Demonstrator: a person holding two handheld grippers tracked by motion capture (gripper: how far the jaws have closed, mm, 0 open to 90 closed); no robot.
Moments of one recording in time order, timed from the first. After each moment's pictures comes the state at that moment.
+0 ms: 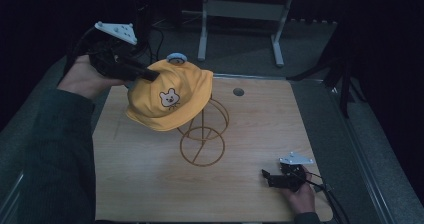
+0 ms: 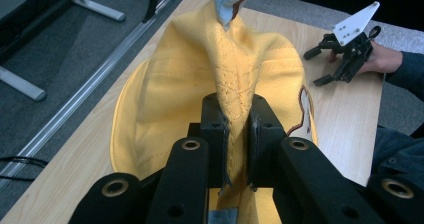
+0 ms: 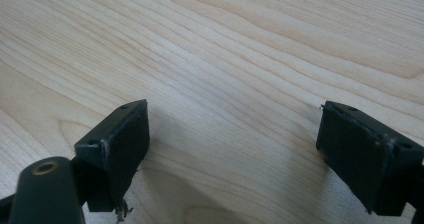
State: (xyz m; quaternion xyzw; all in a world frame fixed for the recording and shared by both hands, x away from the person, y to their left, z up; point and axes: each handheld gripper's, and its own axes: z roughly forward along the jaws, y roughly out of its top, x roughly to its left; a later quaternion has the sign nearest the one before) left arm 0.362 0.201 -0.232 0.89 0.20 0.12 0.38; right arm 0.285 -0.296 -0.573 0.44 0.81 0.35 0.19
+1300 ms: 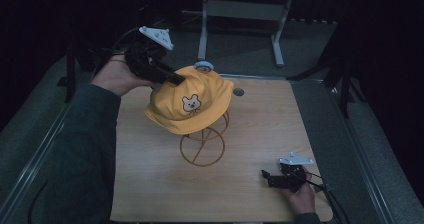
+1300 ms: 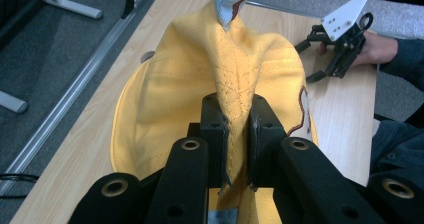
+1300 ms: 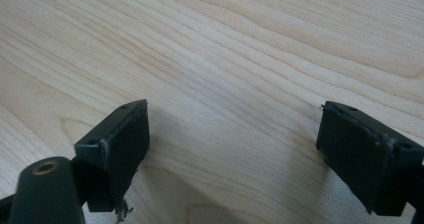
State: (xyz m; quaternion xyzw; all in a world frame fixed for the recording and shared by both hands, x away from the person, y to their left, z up) left arm 0.377 0.142 -0.239 0.92 0.16 0.11 0.35; right arm 0.284 -0.296 -0.573 0.44 0.81 0.35 0.19
